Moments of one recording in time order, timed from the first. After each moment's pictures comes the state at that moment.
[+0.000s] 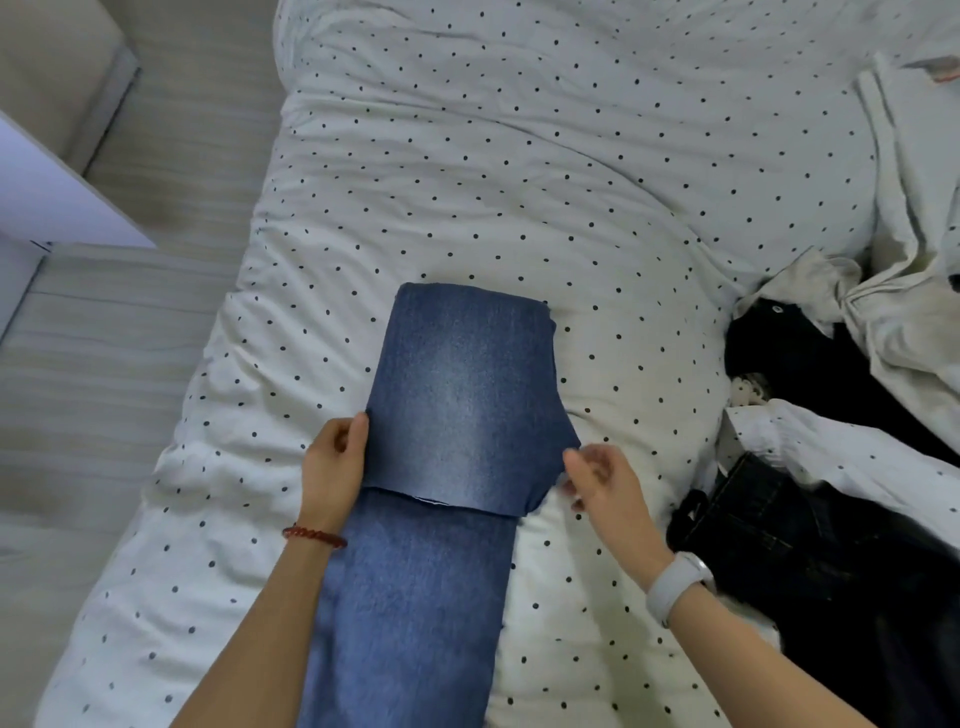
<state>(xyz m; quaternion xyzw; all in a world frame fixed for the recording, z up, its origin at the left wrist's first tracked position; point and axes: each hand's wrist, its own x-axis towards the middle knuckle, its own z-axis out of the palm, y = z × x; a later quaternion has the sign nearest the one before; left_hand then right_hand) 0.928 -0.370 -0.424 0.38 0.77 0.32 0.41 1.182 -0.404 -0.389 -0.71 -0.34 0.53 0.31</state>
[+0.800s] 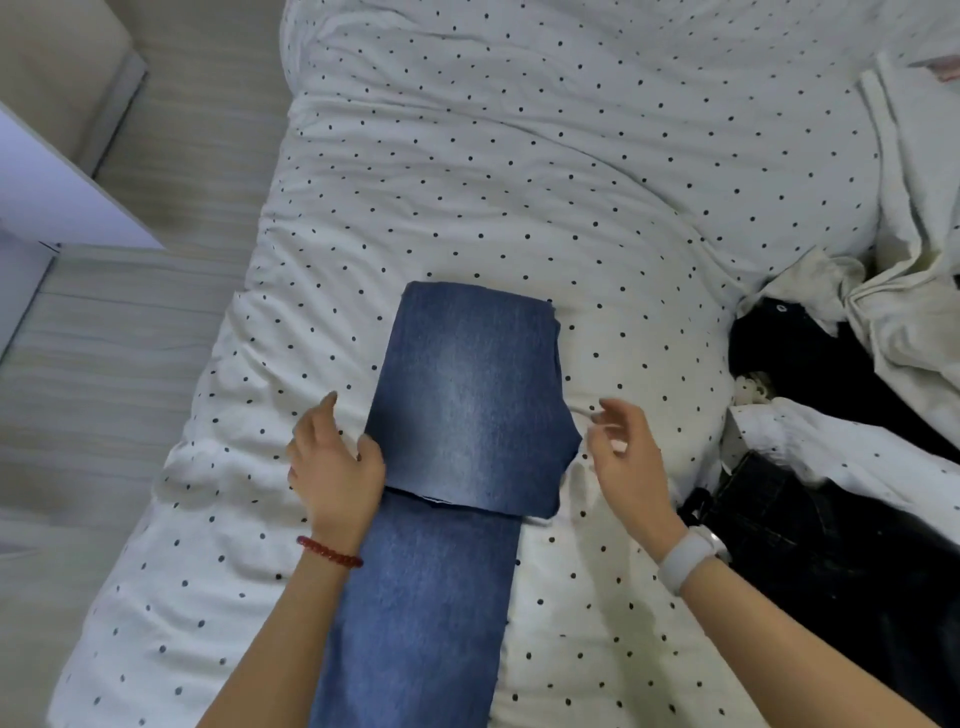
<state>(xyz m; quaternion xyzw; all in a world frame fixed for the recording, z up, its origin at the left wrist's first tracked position) 0.937 -0.382 -0.405 0.46 0.82 0.26 0.23 1.188 -0.384 -0.380 -0.73 -0.45 0.41 0.32</state>
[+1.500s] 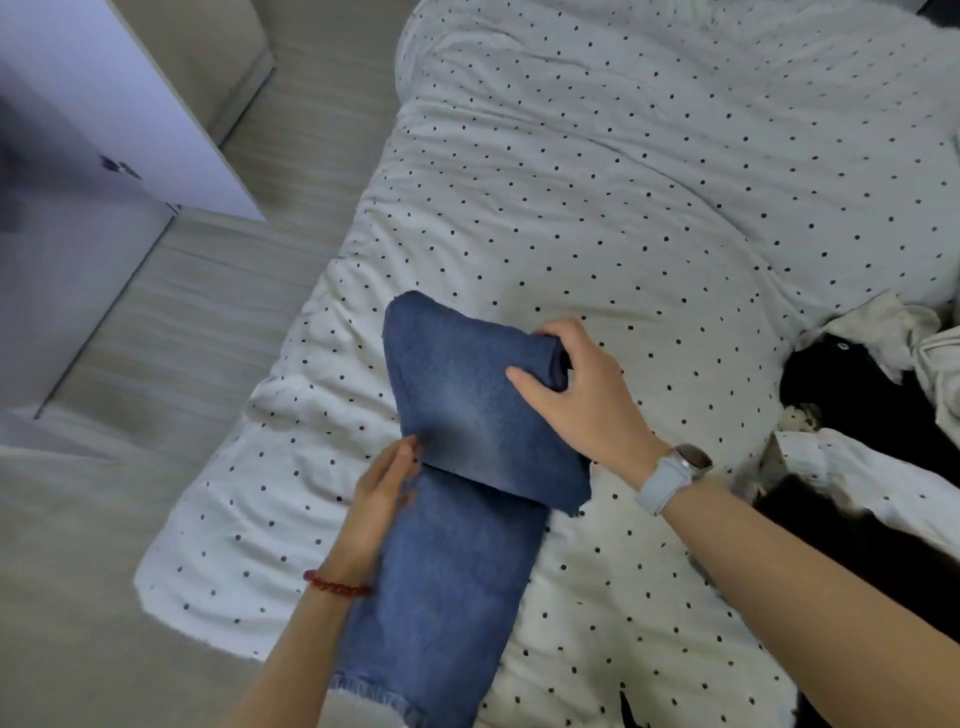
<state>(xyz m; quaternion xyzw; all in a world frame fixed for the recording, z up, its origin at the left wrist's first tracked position) 0.928 -0.467 -0.366 0.20 0.65 0.43 0.59 1.113 -0.360 -0.300 -0.55 -0.68 0.40 0.26</state>
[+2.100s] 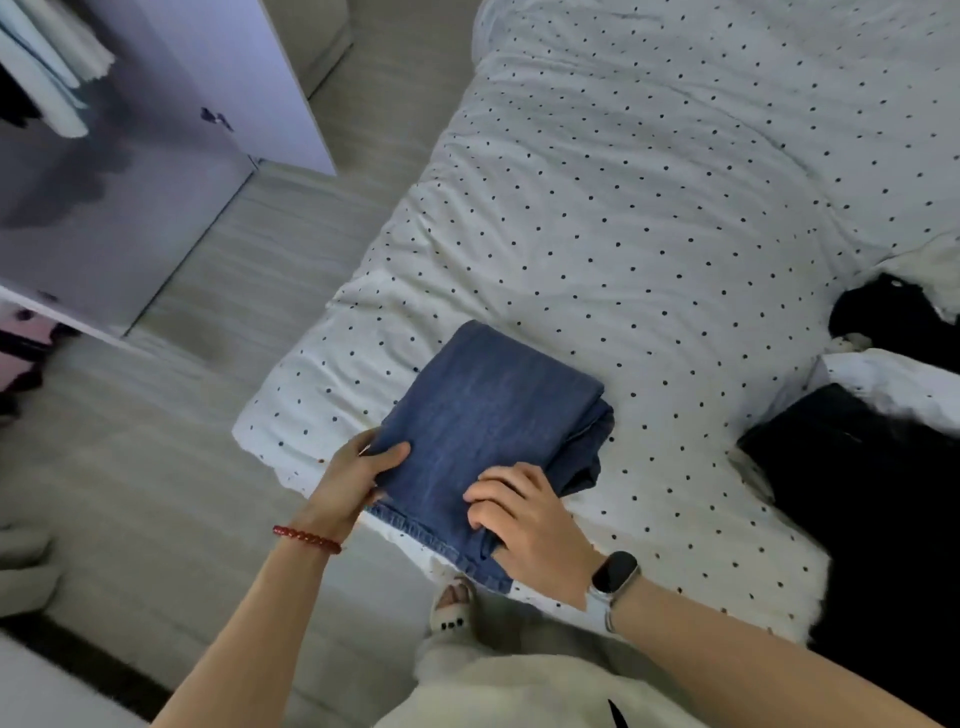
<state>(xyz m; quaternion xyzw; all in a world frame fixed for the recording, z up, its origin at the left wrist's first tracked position) 0.870 -0.620 -0.355 0.12 0.69 0.38 0.60 1.078 -0.603 -0.379 -0.23 -0.92 0.20 0.25</state>
